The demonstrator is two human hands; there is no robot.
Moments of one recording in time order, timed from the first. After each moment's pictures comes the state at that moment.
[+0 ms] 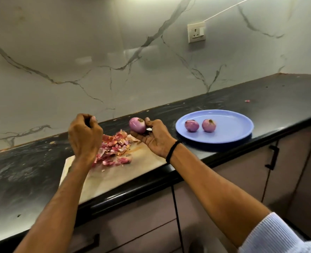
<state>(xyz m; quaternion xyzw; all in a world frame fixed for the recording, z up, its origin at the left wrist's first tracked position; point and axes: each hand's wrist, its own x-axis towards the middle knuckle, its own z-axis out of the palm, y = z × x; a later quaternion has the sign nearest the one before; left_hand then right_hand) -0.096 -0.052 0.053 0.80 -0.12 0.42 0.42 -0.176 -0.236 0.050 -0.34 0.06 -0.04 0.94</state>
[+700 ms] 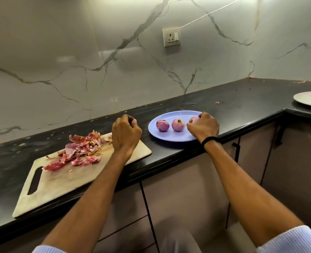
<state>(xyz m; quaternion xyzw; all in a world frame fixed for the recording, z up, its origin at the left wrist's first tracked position) -0.147 -0.226 0.017 0.84 -0.21 0.31 0.40 -0.276 -0.430 0.026 -0.81 0.35 -0.36 0.29</state>
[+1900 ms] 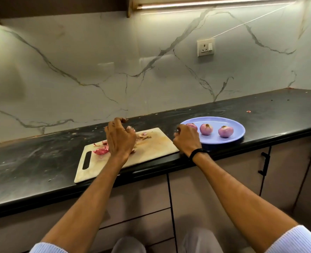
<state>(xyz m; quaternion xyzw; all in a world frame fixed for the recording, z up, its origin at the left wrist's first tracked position) -0.173 -0.101 0.032 0.85 -0.10 0.38 0.35 -0.256 -0.305 0.029 -0.91 0.12 -0.30 0.26</state>
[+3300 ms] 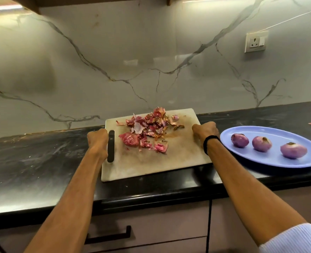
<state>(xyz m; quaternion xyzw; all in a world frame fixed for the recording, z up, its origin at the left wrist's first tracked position) -0.087 0.044 0.060 0.66 0.19 0.19 0.70 -0.125 -0.261 0.051 -0.77 0.28 -0.22 0.53</state>
